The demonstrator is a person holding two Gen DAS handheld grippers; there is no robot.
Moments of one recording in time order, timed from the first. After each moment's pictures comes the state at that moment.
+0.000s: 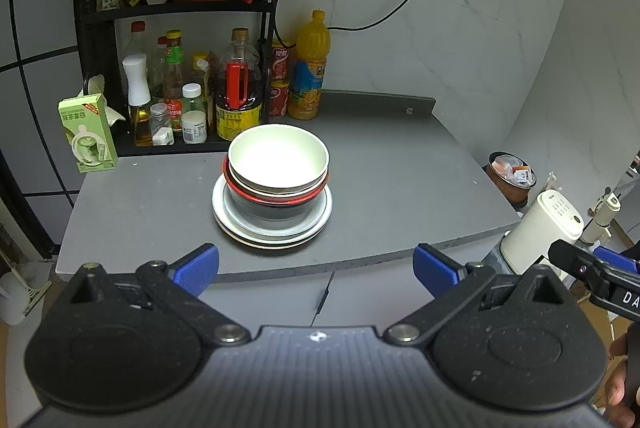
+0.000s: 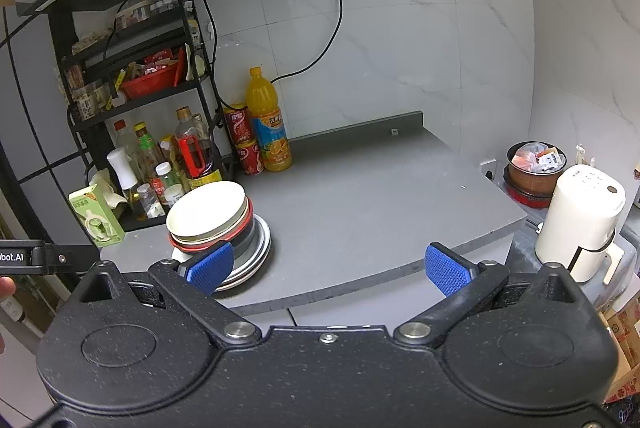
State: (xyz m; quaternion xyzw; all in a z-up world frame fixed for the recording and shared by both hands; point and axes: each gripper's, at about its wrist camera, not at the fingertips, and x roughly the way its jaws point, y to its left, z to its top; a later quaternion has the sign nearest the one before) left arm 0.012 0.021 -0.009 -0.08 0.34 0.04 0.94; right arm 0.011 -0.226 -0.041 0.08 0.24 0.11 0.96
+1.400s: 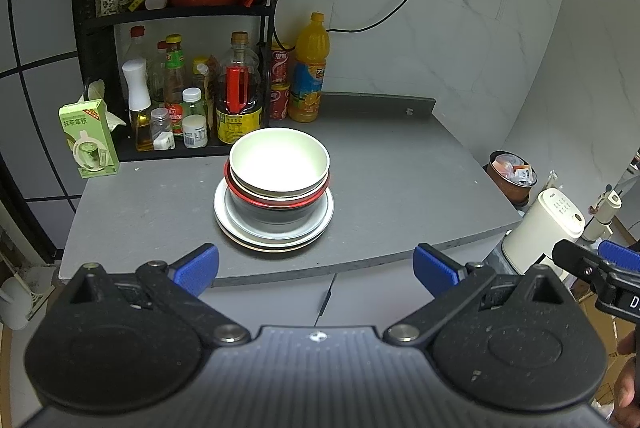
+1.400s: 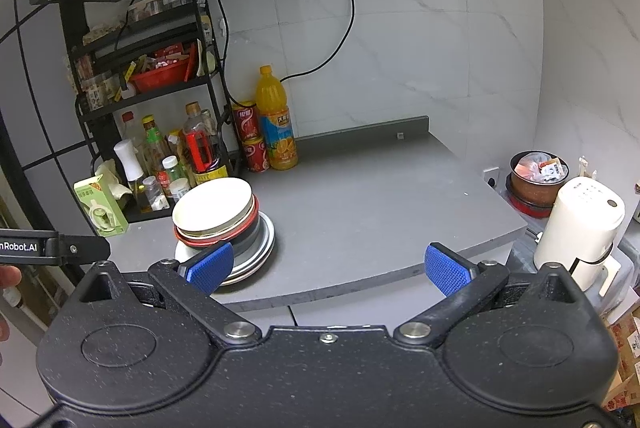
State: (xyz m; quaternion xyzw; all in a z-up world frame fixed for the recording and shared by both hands) left arm 0.013 0.023 -0.007 -0.07 0.34 0.04 0.94; right arm 0.005 -0.221 -0.033 0.05 0.24 0.11 0.96
